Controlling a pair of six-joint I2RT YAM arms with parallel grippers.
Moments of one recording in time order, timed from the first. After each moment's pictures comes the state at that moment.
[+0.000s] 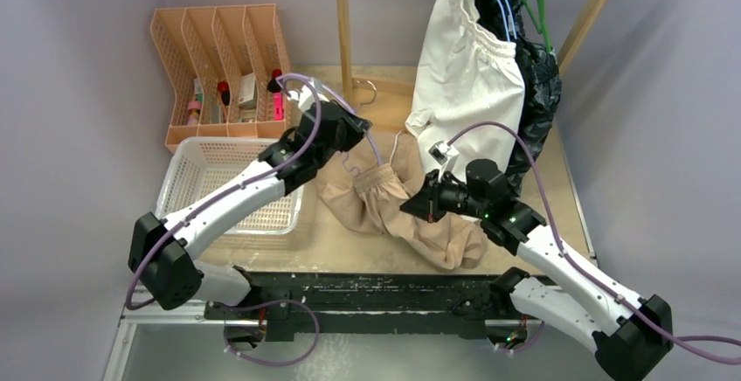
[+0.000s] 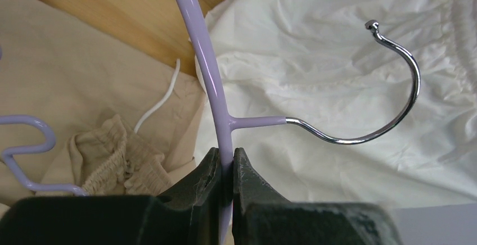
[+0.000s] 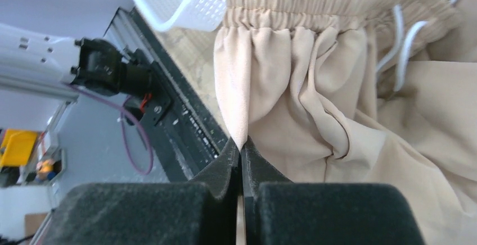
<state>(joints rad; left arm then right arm) -0.74 1.38 1.16 -0.17 -0.31 -1.13 0.61 0.86 0.63 -0.20 -0.43 0.47</state>
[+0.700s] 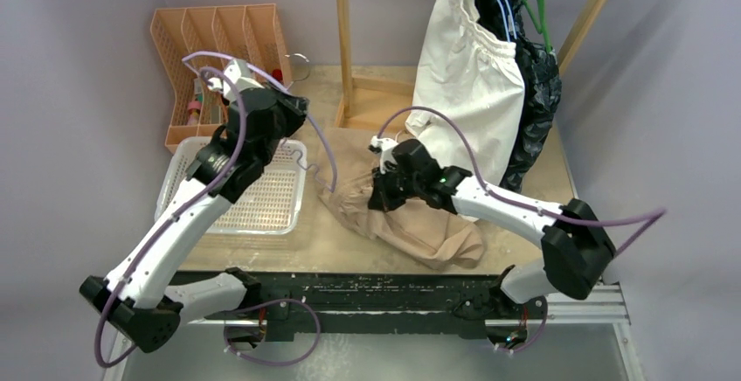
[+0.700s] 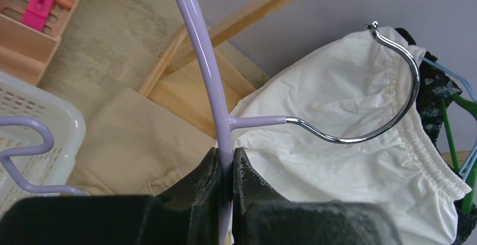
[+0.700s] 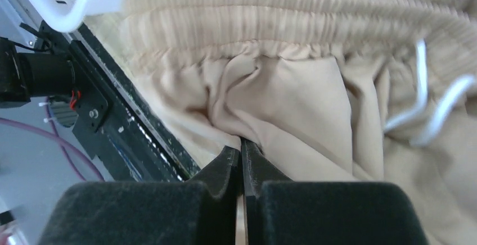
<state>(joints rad) -0.55 1.14 1.31 -0.47 -0.43 -0.98 0.76 1.40 0.90 -0.25 -0.30 0.40</state>
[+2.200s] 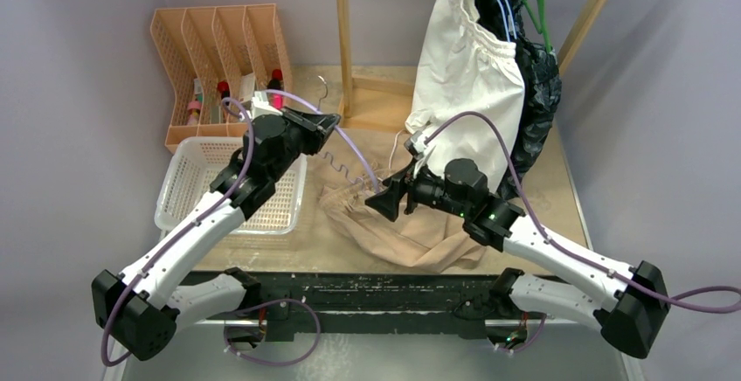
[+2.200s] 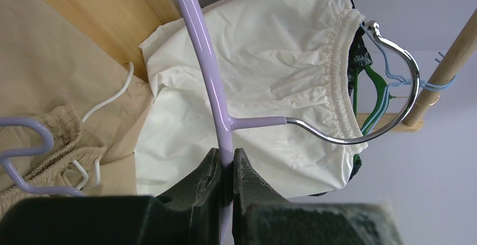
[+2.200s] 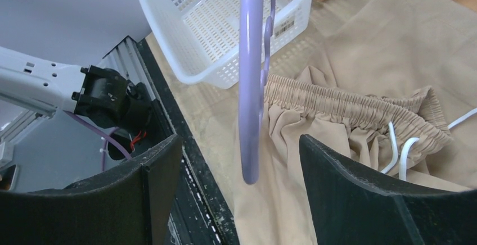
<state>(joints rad) -0.55 1.07 0.98 -0.11 -0.16 -1.38 0.83 0.98 0.71 0.06 -0.24 0.37</state>
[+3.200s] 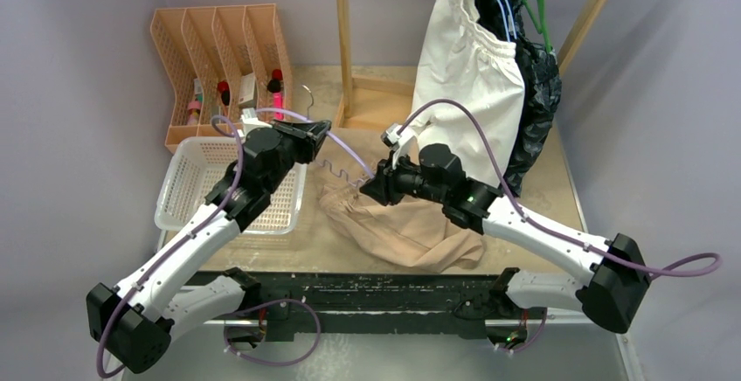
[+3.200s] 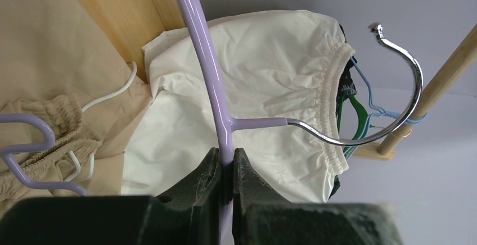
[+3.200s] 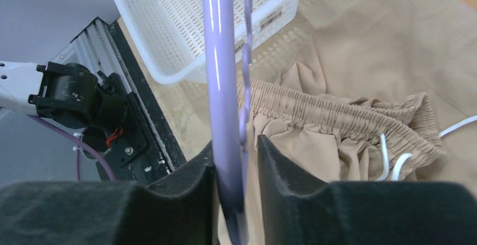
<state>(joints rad) -0.55 0.98 0.87 -0.10 -0.22 -1.54 0.85 1.18 0.86 0.00 -0.22 0.31</state>
